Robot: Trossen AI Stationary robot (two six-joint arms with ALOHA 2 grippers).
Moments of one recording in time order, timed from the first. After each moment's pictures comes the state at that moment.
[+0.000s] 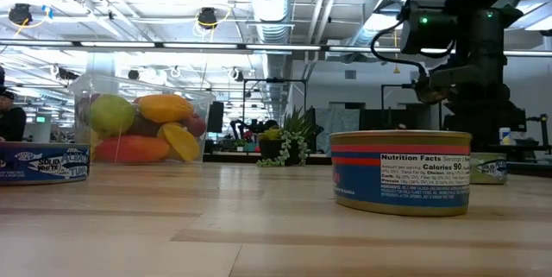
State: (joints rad) left arm 0.20 0.68 1.06 -0.24 0.23 -0.56; right arm -0.15 1.28 0.61 -0.79 -0.06 0.72
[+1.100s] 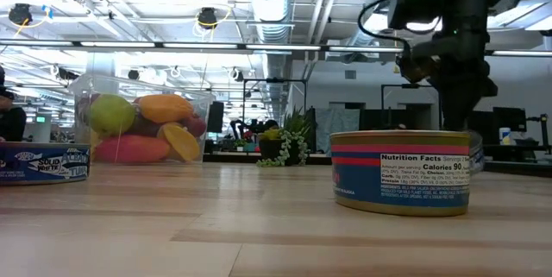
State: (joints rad) left arm 0.20 0.68 1.06 -0.24 0.23 -0.56; right arm -0.11 1.28 0.78 -0.88 -0.05 0.75
